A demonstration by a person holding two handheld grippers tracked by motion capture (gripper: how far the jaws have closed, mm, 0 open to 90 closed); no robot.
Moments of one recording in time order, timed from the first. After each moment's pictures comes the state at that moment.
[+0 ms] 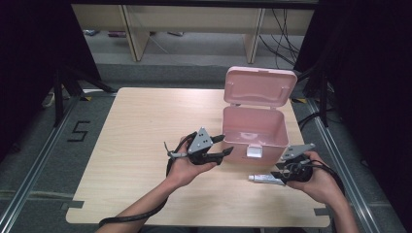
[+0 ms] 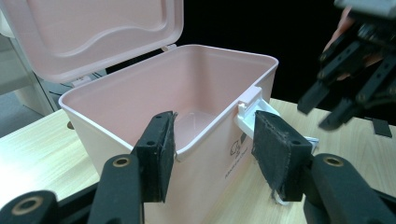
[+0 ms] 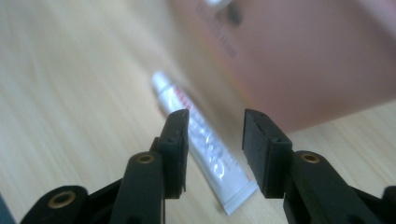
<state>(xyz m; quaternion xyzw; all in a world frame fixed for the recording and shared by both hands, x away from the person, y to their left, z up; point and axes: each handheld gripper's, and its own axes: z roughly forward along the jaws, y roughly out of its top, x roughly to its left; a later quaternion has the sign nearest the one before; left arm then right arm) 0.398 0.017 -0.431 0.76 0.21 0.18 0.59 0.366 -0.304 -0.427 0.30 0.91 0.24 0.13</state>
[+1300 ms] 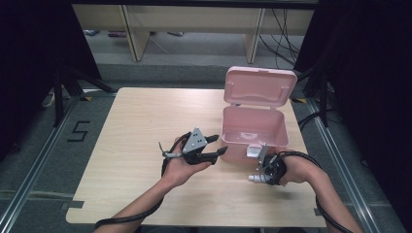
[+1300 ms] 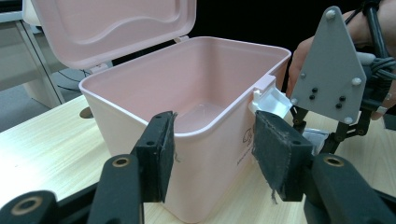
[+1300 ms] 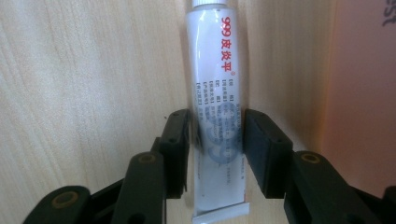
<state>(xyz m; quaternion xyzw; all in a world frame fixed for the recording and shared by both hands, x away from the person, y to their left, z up) 0.400 0.030 -0.435 0.76 0.22 0.18 0.58 0.417 -0.258 -0.469 0.07 1.00 0.01 0.03</state>
